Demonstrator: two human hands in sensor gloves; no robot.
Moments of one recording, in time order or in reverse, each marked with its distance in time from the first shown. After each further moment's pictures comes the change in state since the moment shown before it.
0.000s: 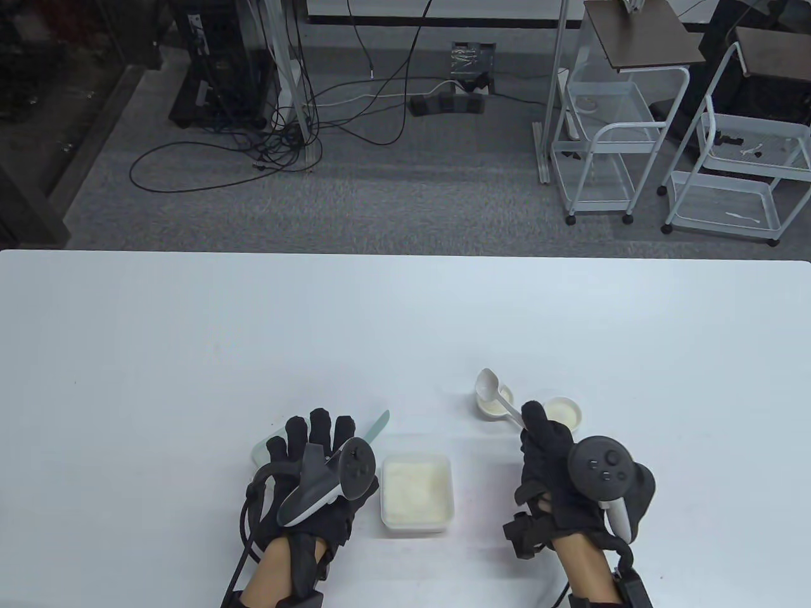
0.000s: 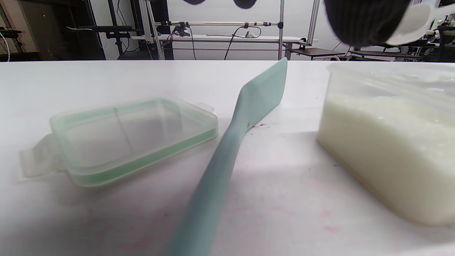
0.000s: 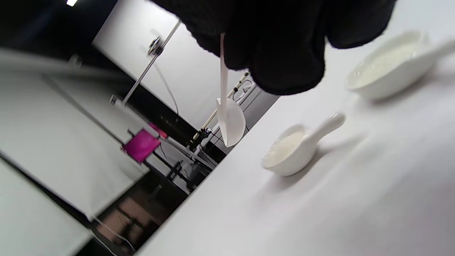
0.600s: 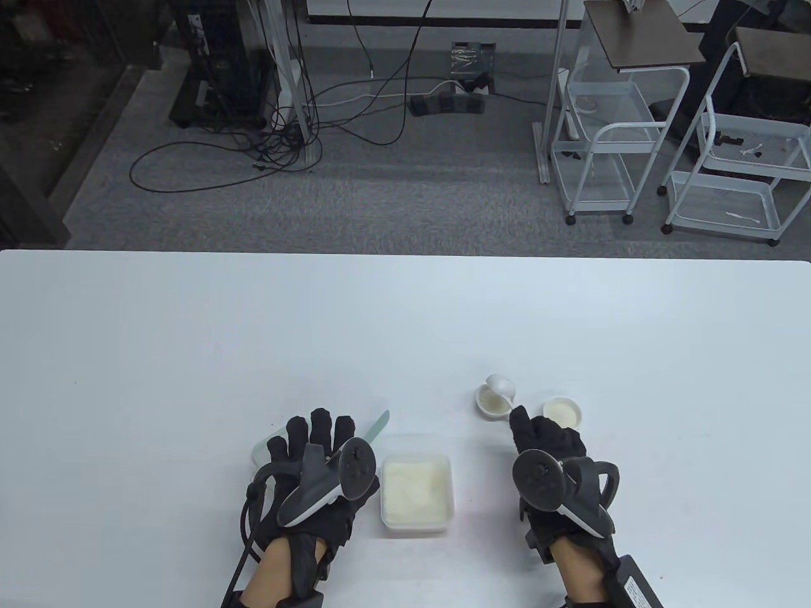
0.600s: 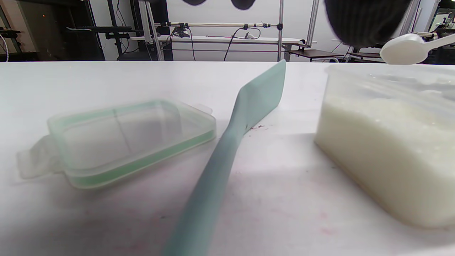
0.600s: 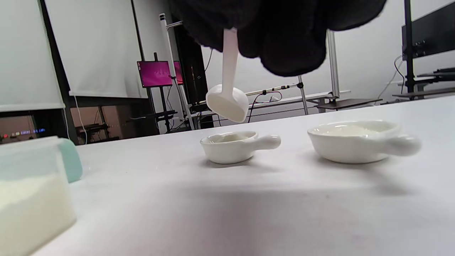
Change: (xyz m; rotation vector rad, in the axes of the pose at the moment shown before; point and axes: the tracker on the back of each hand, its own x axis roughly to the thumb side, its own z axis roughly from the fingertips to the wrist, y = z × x) left_hand 0.000 0.000 0.000 0.005 -0.002 0.004; right_hand 0.017 0.036 0.006 0.101 -0.323 0.857
